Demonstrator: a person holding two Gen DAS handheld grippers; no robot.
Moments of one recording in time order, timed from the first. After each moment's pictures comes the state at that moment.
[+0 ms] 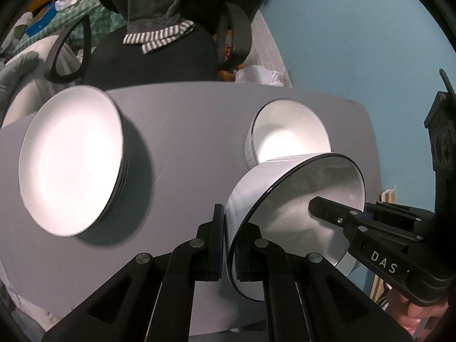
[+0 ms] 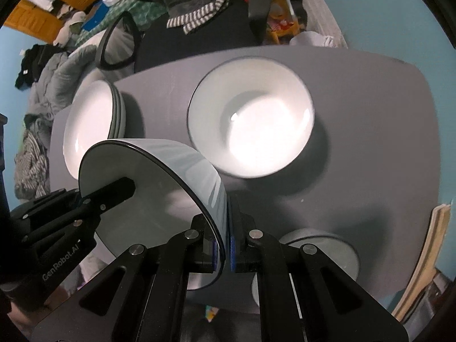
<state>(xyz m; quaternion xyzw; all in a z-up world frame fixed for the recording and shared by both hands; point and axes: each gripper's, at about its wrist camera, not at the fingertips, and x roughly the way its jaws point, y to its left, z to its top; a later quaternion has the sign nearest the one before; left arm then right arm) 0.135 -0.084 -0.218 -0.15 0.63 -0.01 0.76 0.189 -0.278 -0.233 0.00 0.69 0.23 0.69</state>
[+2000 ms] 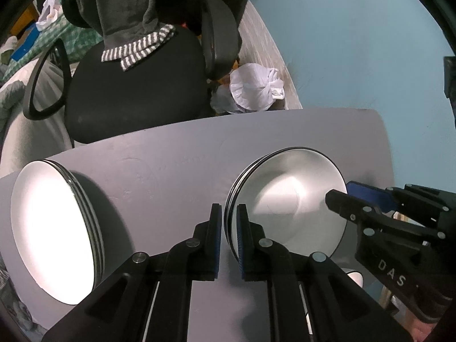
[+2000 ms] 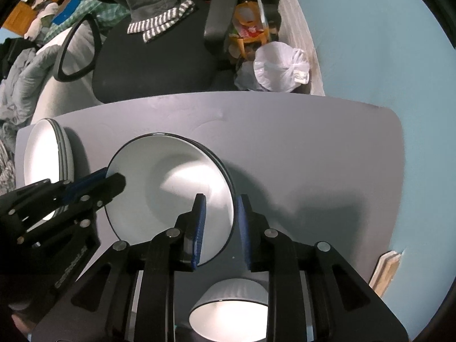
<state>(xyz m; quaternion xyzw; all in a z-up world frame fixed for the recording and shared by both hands) 0.212 -0.119 -0.234 -0.10 0.65 -0.01 0.75 0.273 -0.280 -0.237 -0.09 0.70 0.17 0.68</state>
